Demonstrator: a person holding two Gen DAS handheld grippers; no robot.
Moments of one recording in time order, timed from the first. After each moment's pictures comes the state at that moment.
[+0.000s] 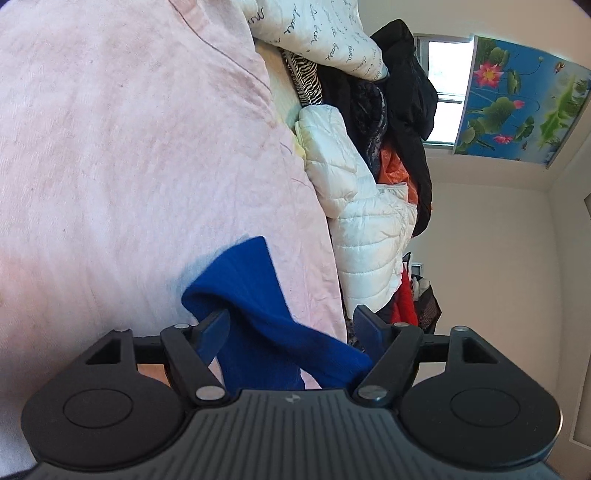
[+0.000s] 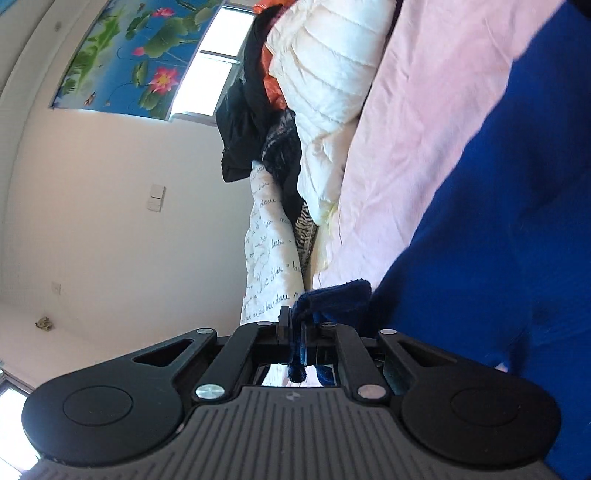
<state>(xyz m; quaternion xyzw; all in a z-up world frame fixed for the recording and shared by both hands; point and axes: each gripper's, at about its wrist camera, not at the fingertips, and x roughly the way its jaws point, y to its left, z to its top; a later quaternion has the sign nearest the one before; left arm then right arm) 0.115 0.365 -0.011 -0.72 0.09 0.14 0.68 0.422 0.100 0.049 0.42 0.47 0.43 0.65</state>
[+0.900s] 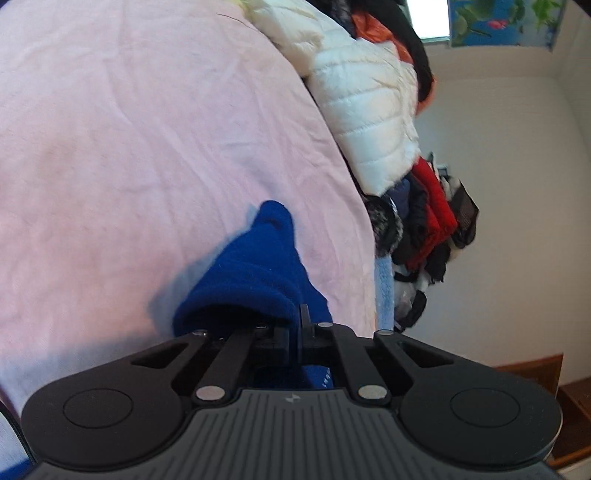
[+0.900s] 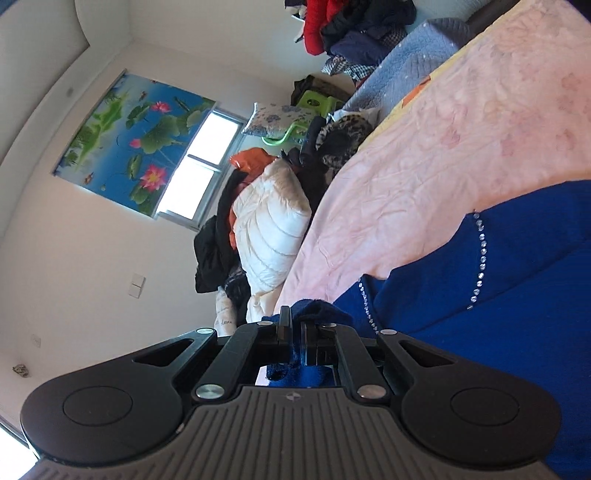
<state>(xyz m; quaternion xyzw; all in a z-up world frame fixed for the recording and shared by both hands) 0.233 0.229 0.015 -0.63 0.22 0.09 0.74 0.457 -0.206 0.078 0.44 0.36 0.34 0.75</state>
